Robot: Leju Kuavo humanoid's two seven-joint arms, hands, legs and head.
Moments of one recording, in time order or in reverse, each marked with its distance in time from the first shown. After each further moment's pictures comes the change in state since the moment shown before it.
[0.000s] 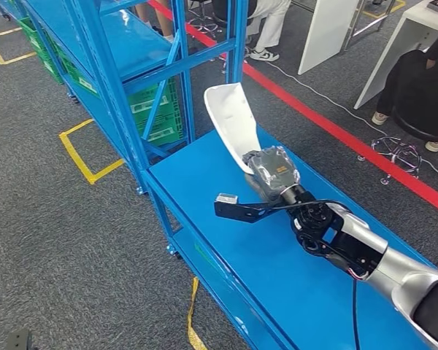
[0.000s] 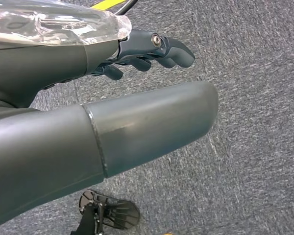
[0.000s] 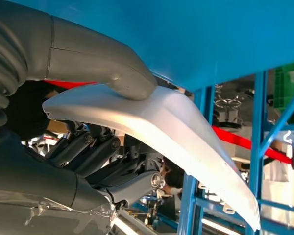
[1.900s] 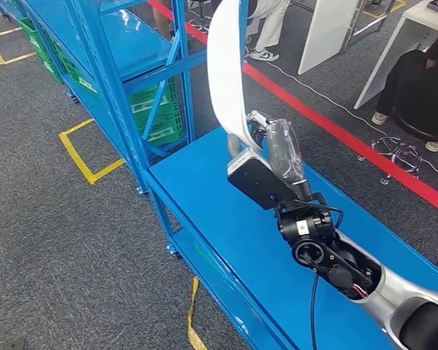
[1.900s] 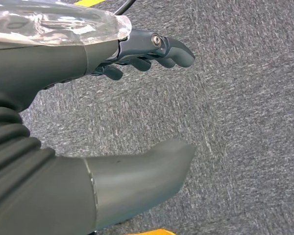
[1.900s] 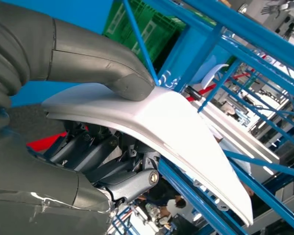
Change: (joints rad) left arm 0.034 0.000 0.028 0.000 0.042 -0.021 -0.078; right arm 0.073 0.149 -0.124 -0.378 -0.437 -0.368 -0.083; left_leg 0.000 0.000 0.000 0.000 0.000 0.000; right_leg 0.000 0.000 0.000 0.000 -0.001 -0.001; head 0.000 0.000
